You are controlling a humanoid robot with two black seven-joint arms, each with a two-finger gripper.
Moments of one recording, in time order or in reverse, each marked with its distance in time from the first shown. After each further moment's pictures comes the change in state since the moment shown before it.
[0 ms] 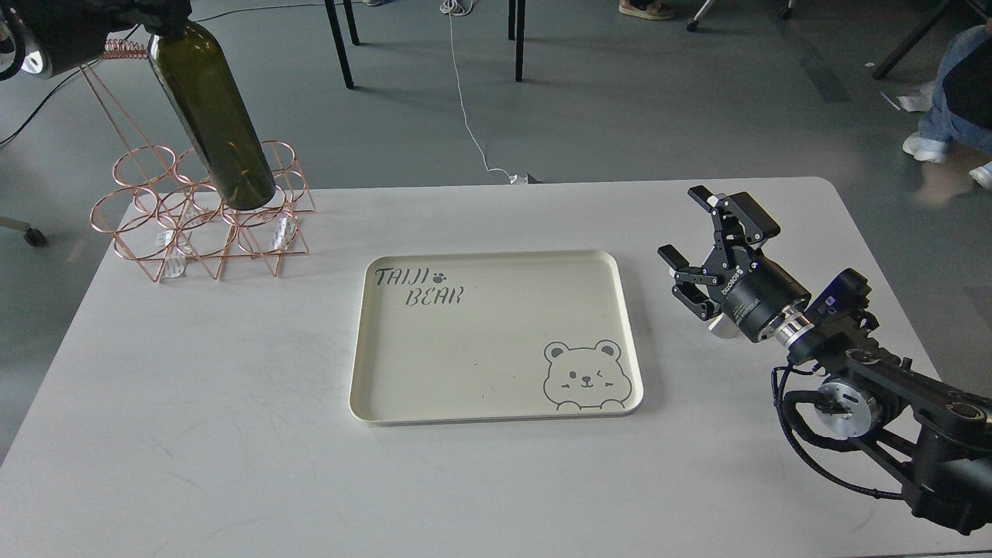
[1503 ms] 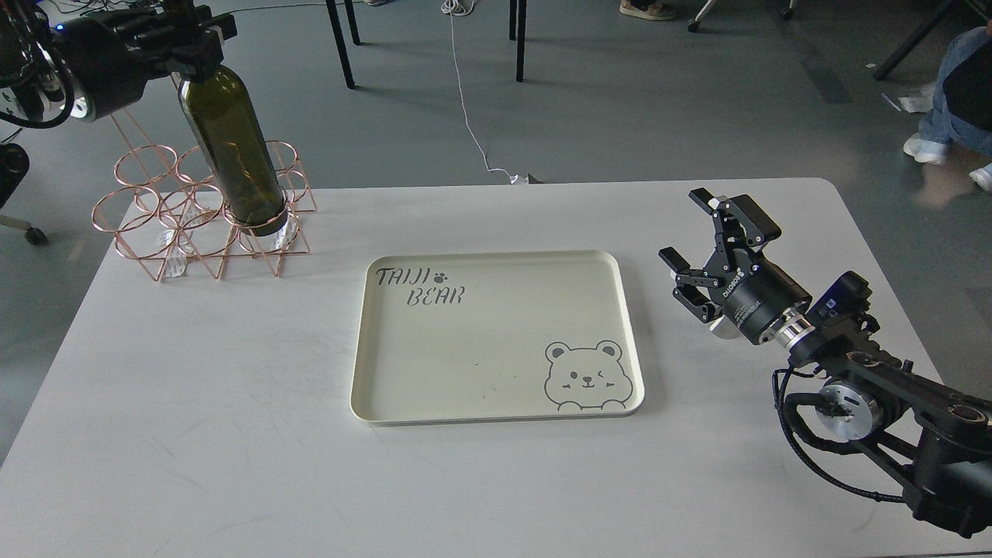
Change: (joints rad) left arm 0.082 -0.038 0.033 0.006 -0.002 0.066 0.000; right arm -0.006 -0.002 0.003 0.001 0.000 0.000 0.000
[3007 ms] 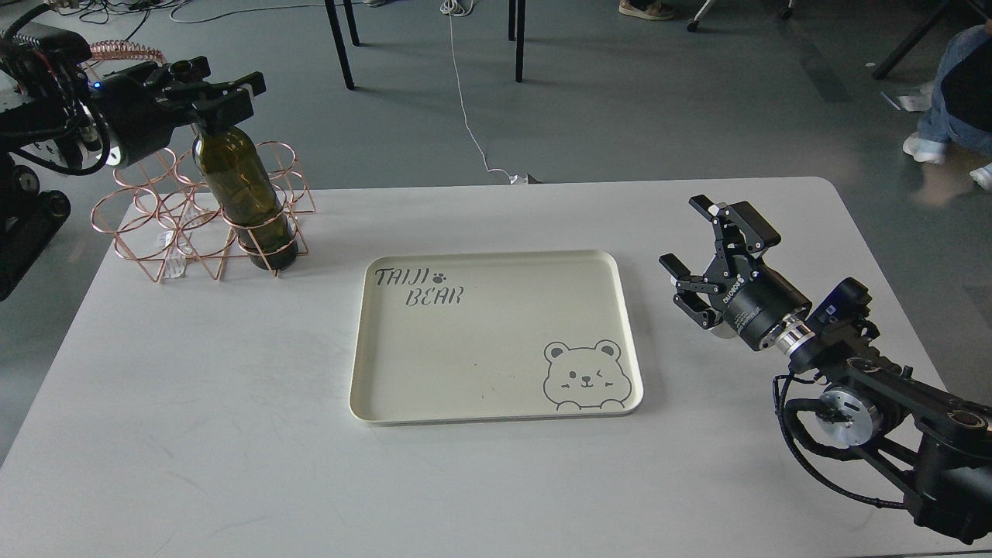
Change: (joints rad) left arm 0.068 -0.057 -0.010 0.050 -0.033 0.051 0.000; right arm -0.014 0.000 -0.001 0.002 0.000 0.000 0.000
